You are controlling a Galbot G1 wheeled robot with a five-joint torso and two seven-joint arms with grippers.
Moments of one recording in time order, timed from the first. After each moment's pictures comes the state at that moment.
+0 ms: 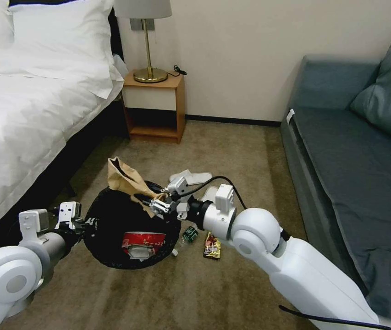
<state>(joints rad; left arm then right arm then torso) 1.50 -0.78 -0.75 -2.28 -1.23 0.74 -0.48 -0.71 1.10 -0.24 2.05 0.71 -0.46 -0.16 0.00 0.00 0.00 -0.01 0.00</state>
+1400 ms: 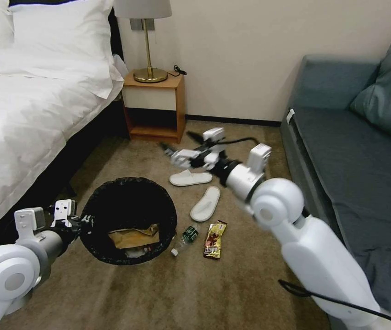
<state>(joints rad) 1.49 -0.81 -0.79 -2.26 -1.22 0.74 -0.48 -0.71 1.13 0.12 1.97 0.82 -0.48 0.07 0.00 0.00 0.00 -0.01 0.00</state>
